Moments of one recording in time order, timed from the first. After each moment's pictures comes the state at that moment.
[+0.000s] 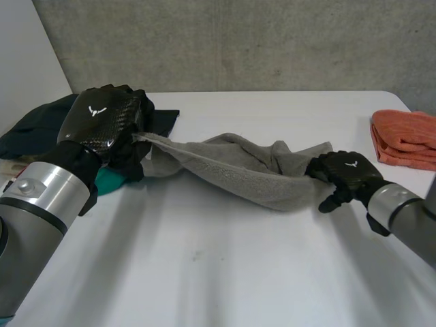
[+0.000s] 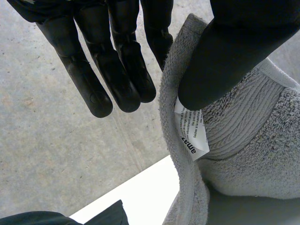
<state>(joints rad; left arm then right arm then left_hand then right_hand) 4.29 -1.50 -1.82 3.41 -1.42 3.24 1.70 -1.12 1.69 -0.21 1.14 2.87 1.15 1.20 1.19 1.20 0.99 0.54 0.53 0.53 0.53 0.33</state>
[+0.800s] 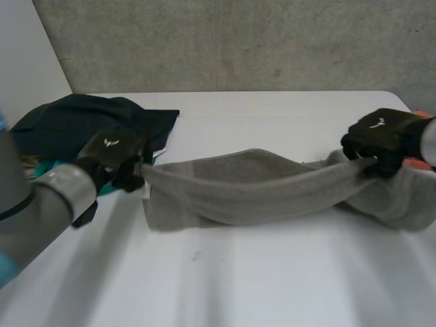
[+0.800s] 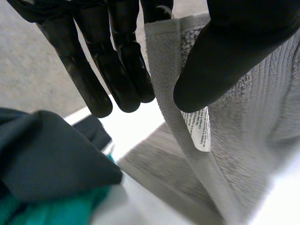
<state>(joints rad) 4.38 -1.80 -1.59 3.11 -1.38 3.34 1.66 -1.17 1.10 0.70 1.14 2.22 1.15 1.20 1.19 1.20 0.99 1.09 1.17 1.19 1.20 1.00</state>
